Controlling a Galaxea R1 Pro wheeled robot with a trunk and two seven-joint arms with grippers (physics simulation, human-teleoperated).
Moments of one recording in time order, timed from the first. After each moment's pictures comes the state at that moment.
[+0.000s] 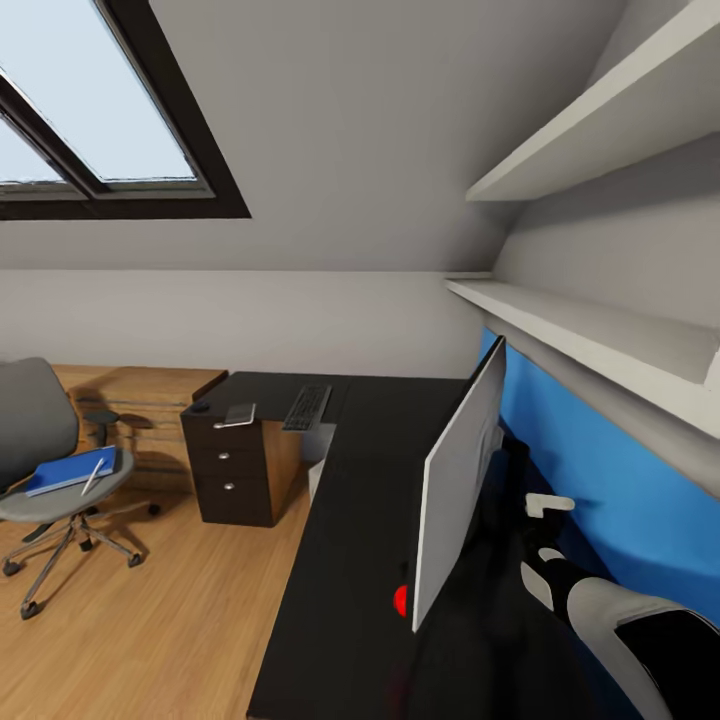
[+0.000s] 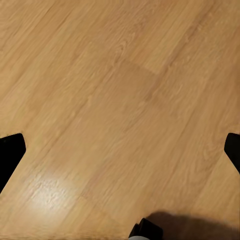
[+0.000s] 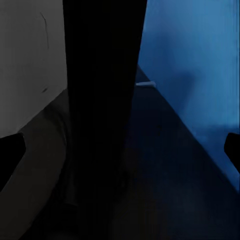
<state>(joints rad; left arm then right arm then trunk) -0.07 0.15 -0.76 -0.28 1.08 -0.43 0.33 -0.90 -0.13 0.29 0.02 -0.31 -0.47 -0.19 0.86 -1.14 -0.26</state>
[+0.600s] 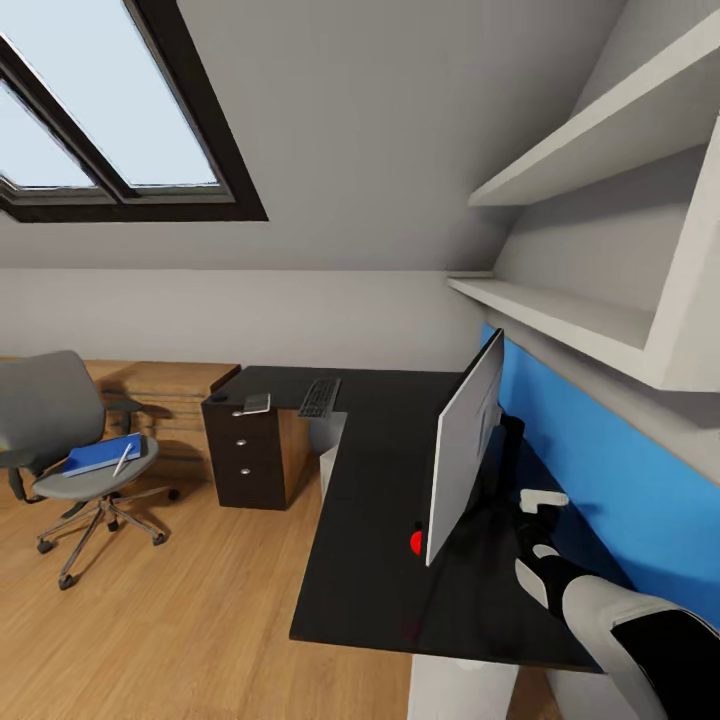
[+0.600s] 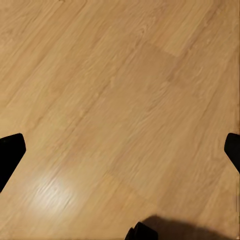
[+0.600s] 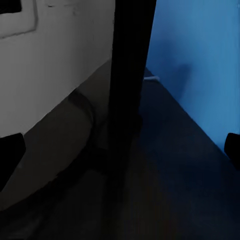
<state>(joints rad) -0.07 0.15 -0.76 -0.31 1.07 -0.43 0.33 -0.90 -0.11 0.29 0.00 -0.30 -0.48 -0.20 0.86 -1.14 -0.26</state>
